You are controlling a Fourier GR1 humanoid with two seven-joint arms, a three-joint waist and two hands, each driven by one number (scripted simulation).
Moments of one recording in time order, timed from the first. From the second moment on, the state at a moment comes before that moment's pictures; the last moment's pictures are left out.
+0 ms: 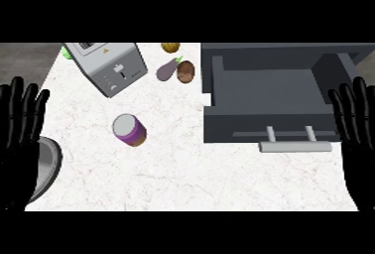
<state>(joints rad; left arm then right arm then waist) 0.00 0.10 0.03 -2.10 -0.02 0.00 0.00 -0.01 -0.10 0.01 -2.10 0.01 0.02 -0.02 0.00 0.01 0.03</state>
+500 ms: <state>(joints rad) 0.04 0.01 -0.02 -2.04 -0.22 0.40 0.18 0.04 -0.08 -0.05 -2.05 -0.02 -0.03 0.08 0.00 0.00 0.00</state>
